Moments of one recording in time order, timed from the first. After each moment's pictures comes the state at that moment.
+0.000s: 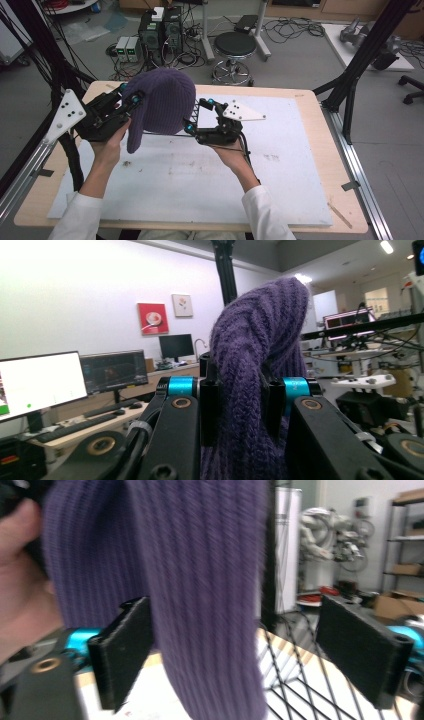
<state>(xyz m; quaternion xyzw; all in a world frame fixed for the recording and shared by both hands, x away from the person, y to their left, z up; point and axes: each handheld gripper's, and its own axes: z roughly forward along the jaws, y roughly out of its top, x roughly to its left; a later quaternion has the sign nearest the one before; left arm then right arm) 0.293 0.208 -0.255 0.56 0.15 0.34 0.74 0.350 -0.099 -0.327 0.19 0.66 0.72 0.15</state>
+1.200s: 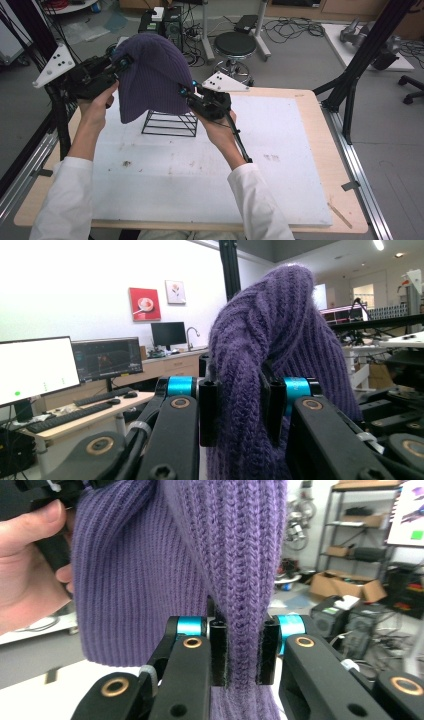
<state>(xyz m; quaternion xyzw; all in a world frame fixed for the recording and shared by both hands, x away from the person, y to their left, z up) 0.378 0.247 -0.223 0.58 0.16 0.32 0.73 0.365 -0.066 -0.263 0.25 0.68 0.64 0.24</state>
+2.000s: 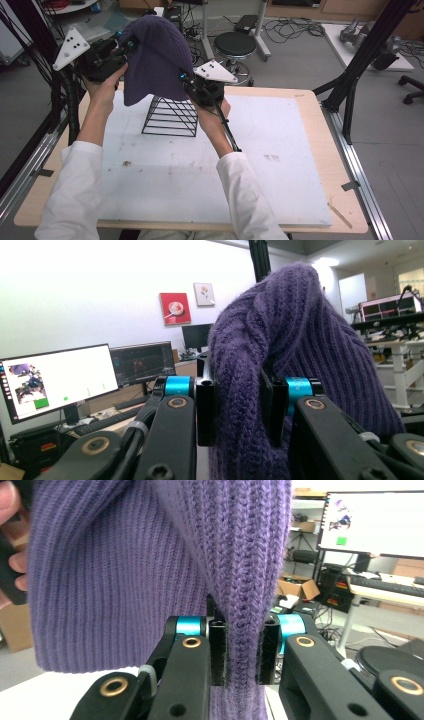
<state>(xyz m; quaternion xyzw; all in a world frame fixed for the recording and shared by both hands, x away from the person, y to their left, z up) 0.413 0.233 -0.213 0.57 0.18 0.38 0.70 0.391 -0.047 -0.257 0.31 0.66 0.61 0.32</state>
